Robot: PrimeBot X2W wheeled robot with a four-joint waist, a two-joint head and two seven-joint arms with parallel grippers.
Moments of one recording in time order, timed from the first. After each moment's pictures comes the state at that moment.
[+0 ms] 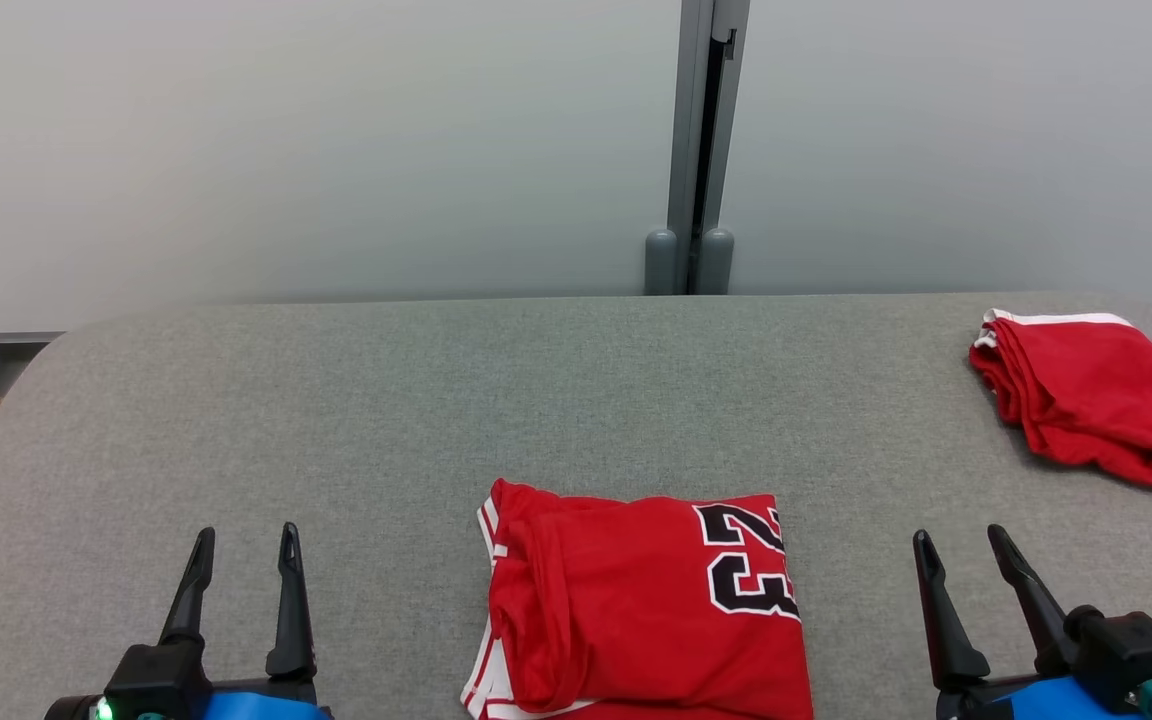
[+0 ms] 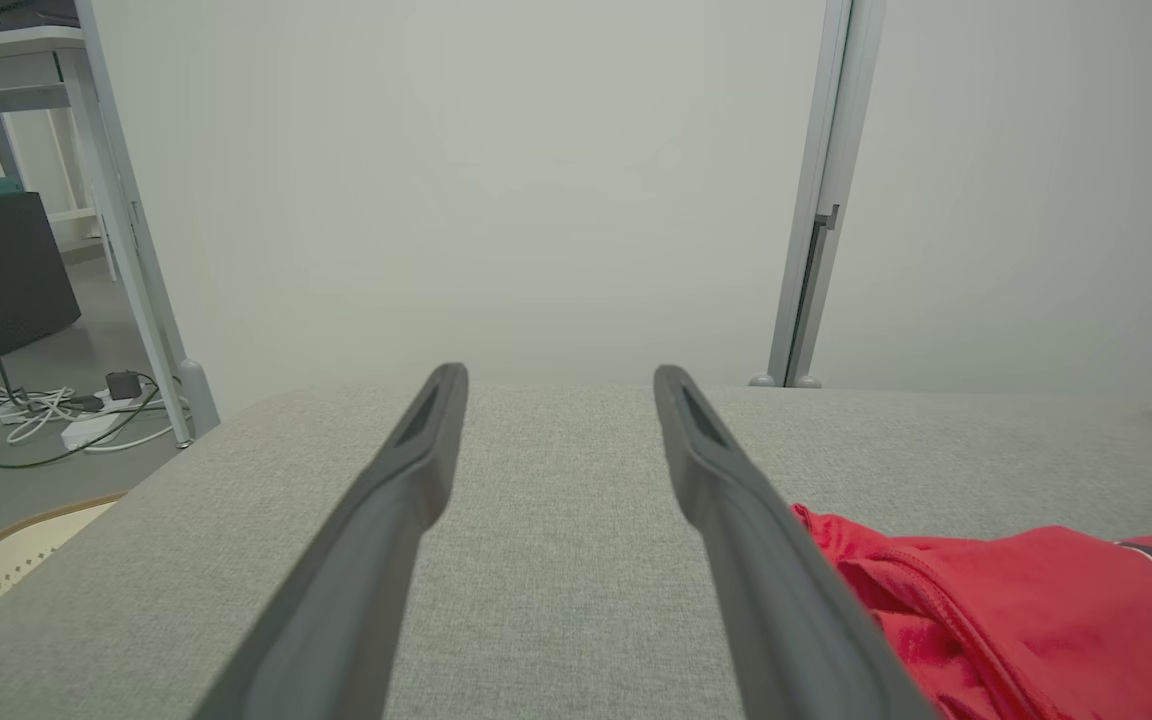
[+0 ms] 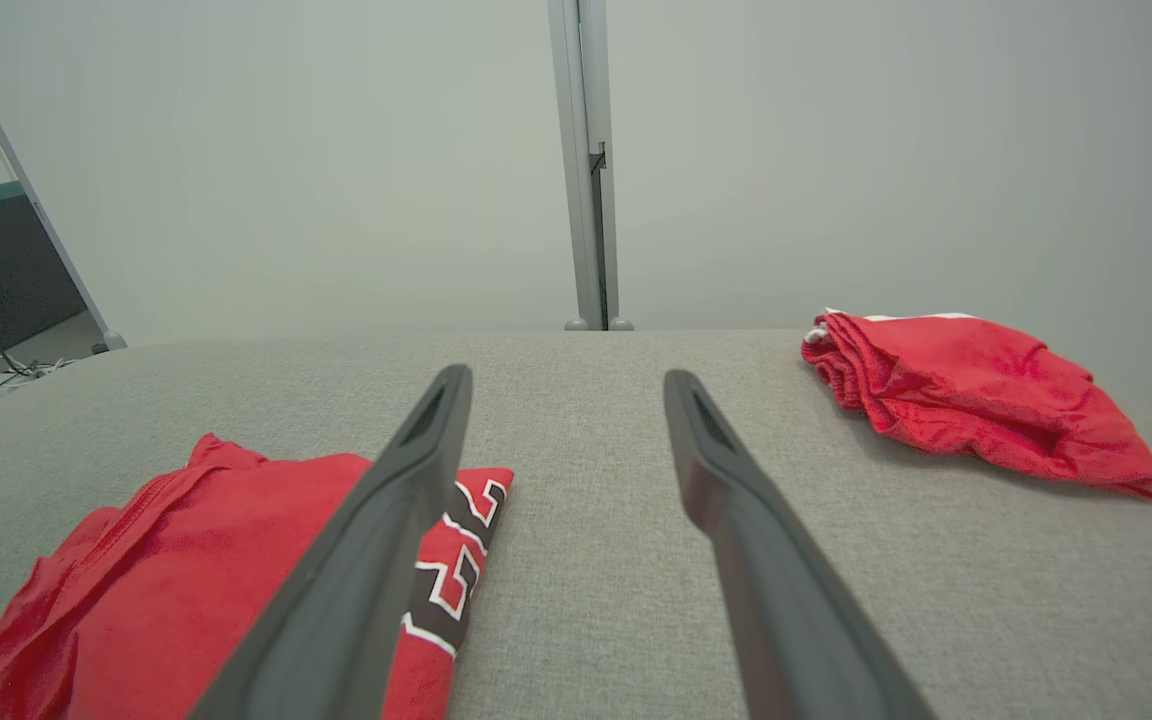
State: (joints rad) left arm 0.06 0.07 0.01 0.19 -0.09 -0.07 -0.26; right arm 0.09 -0.05 -0.03 0.08 0.15 0.13 -0.15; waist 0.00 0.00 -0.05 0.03
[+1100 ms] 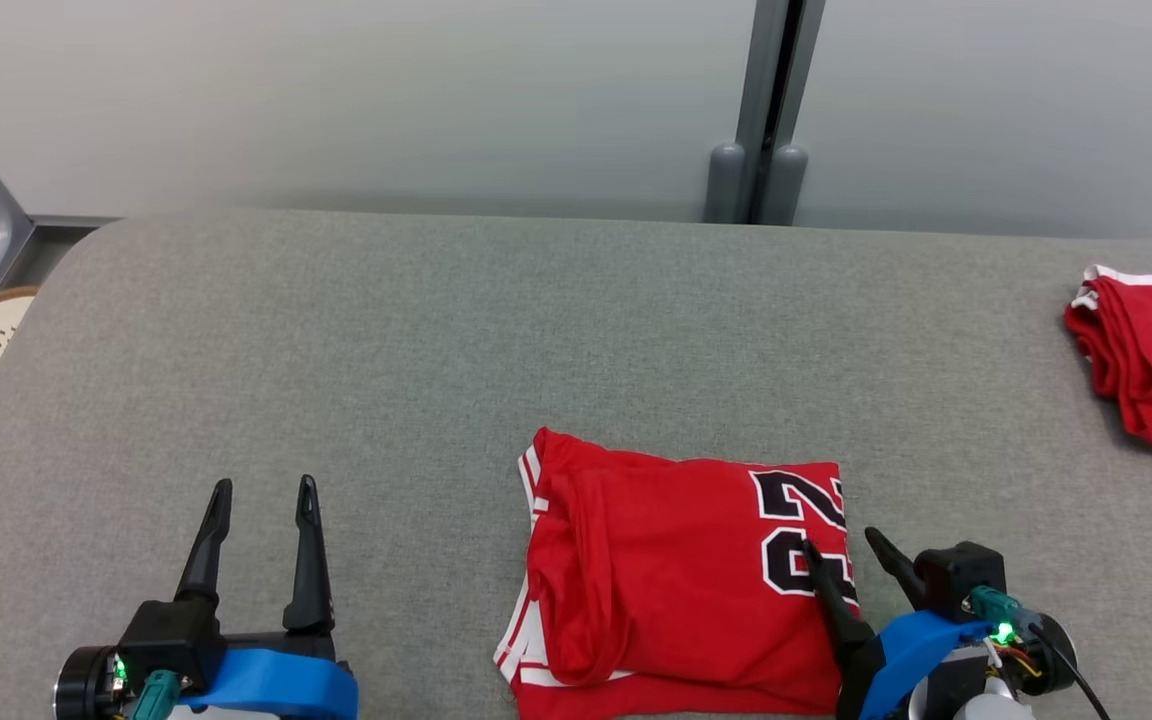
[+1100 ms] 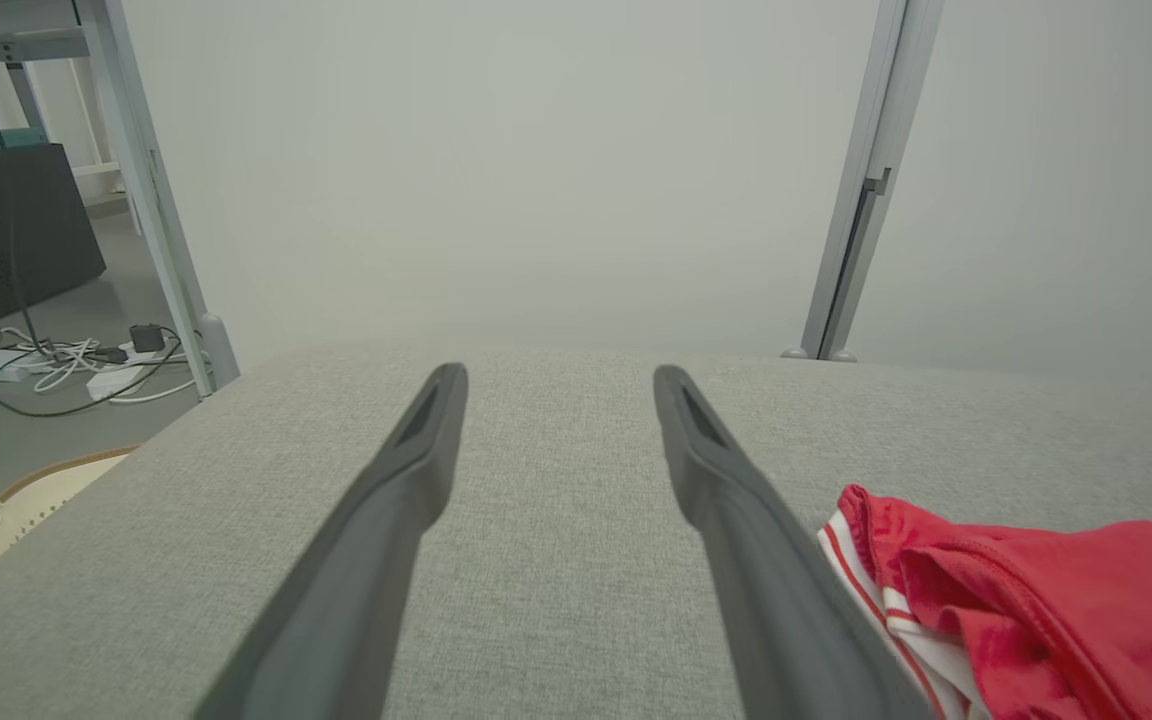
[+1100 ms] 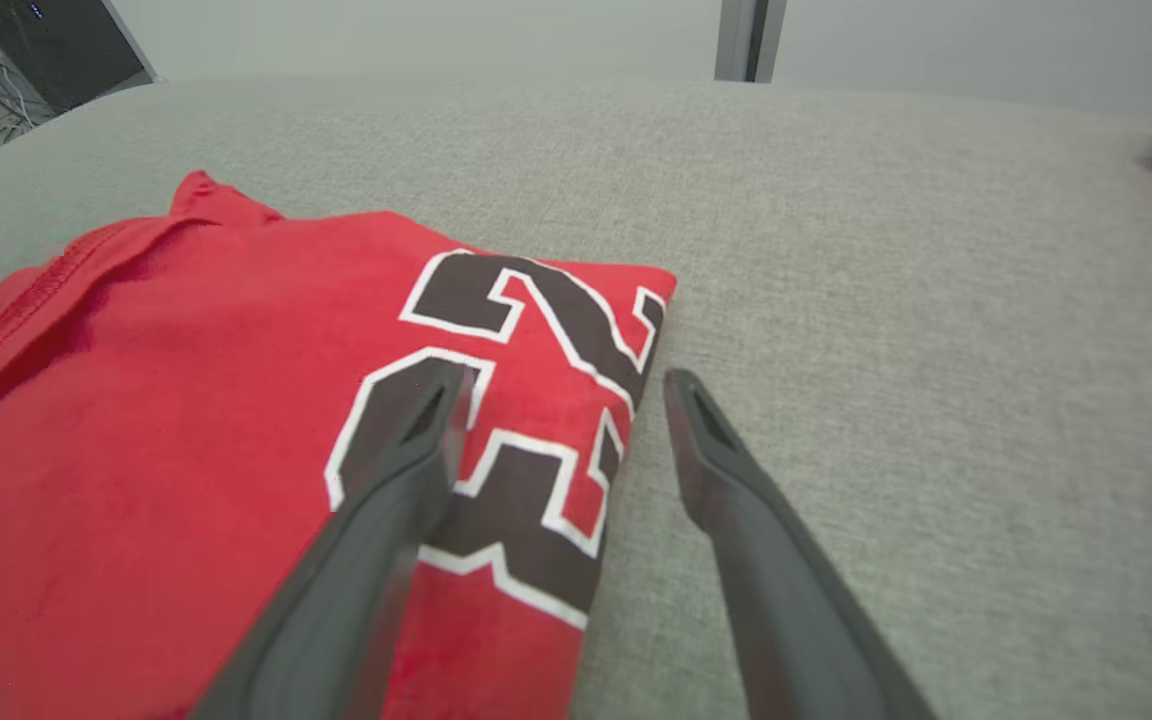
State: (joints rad) left arm -0.01 0.07 -0.03 0.20 -0.12 -0.05 -0.26; right arm -0.19 -0.05 0.11 0.55 0.12 0.13 -0.12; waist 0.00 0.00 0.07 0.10
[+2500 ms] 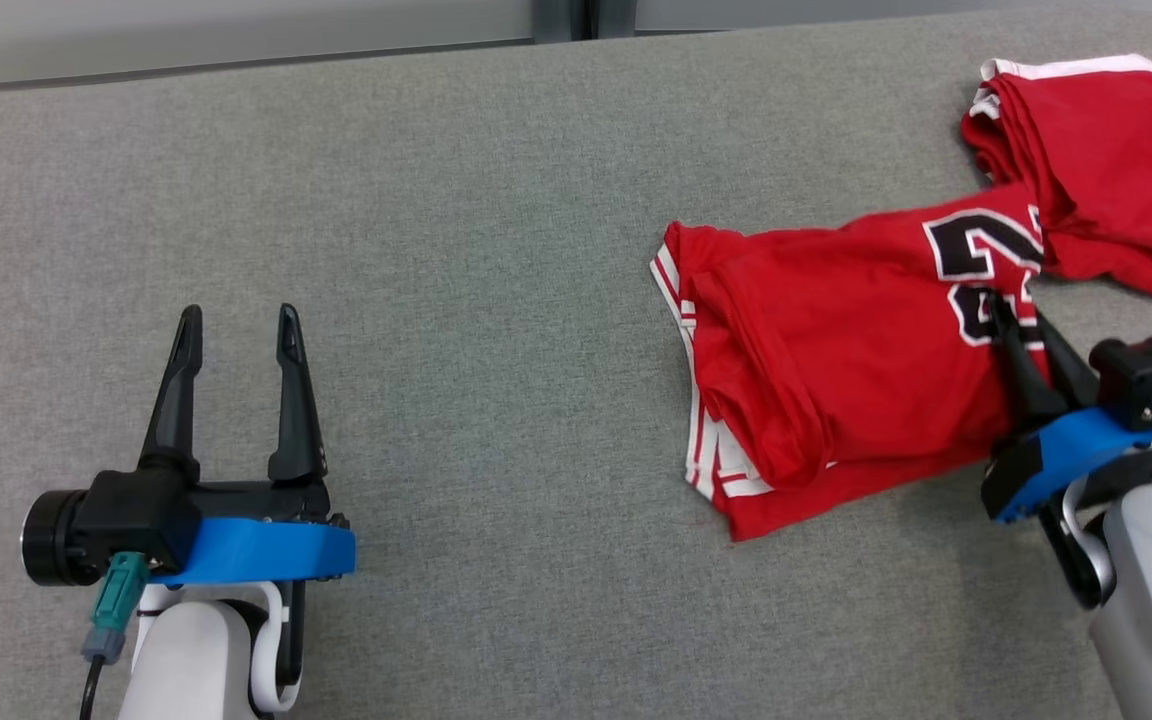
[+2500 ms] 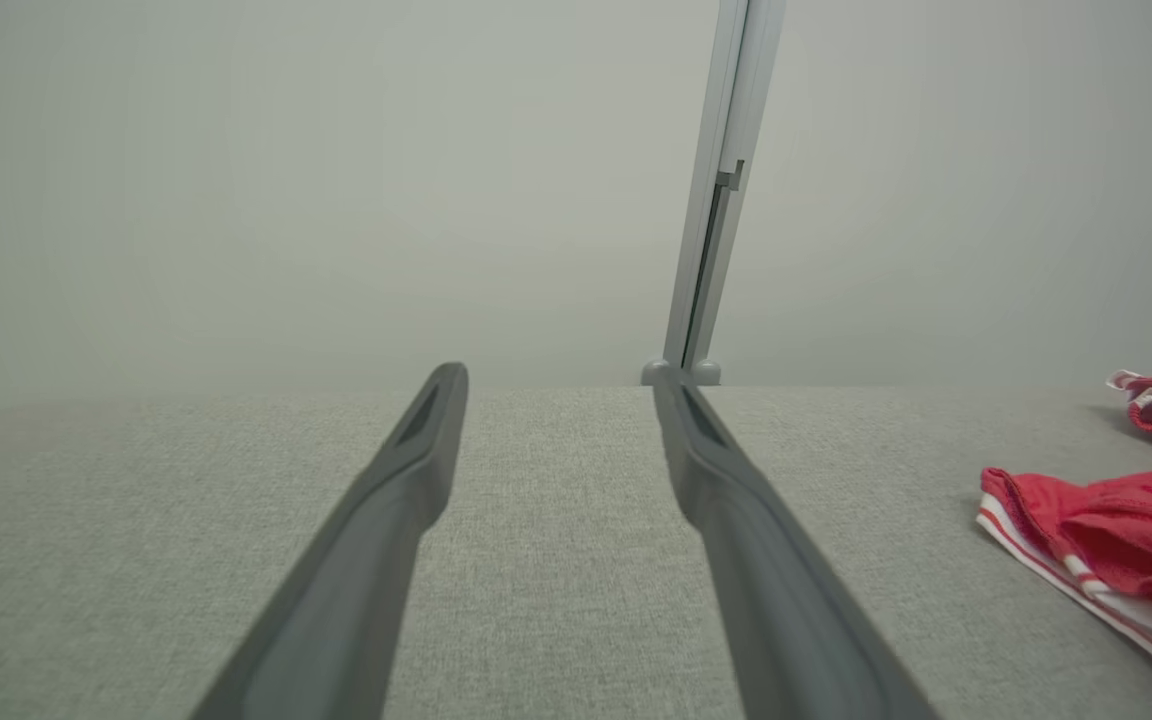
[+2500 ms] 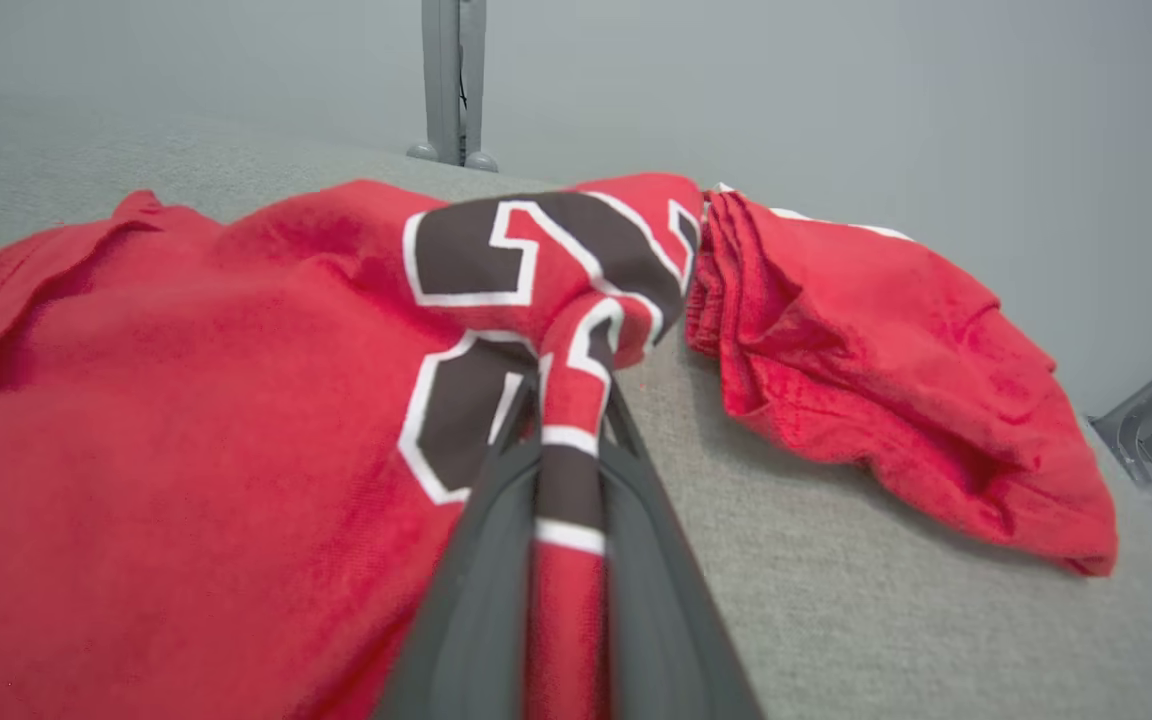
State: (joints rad) left arm -0.21 0.06 -0.04 0.12 -0.11 -0.04 -0.26; right arm -0.48 -0.29 0.10 0.60 0.14 0.13 -0.25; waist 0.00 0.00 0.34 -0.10
